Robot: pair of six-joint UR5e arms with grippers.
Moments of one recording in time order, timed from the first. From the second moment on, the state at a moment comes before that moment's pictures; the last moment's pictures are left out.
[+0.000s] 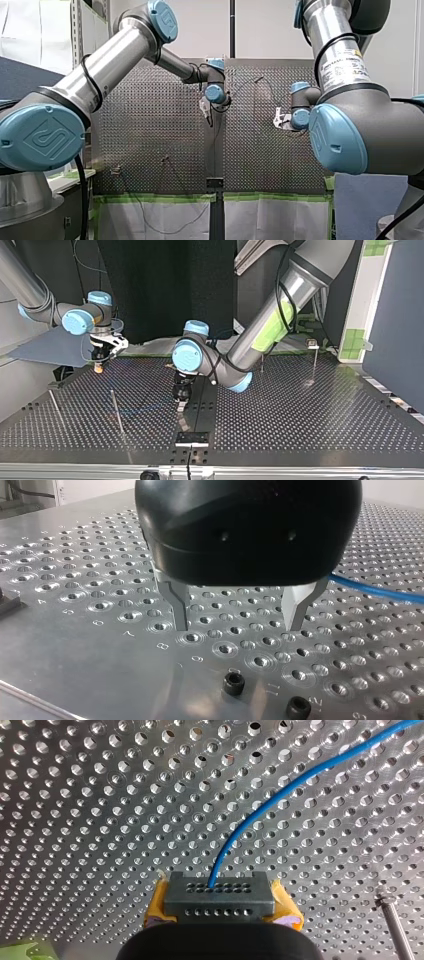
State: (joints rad) left arm -0.57 -2.31 -1.00 -2.96 -1.84 -1.94; right arm 1.77 -0.97 1.58 -0.48 1.63 1.67
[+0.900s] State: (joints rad) left arm -0.57 -2.31 -1.00 -2.95 -1.84 -1.94; right arm 1.73 -0.87 1.61 -0.53 1.63 1.66
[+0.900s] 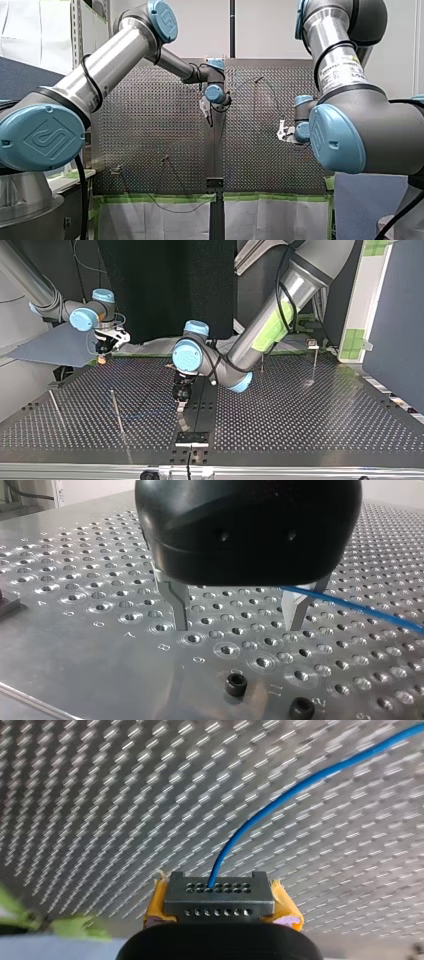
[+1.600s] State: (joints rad) left arm -0.57 -2.31 -1.00 -2.95 -1.85 -1.93; right arm 1.64 -0.68 1.63 -0.67 1.59 1.72
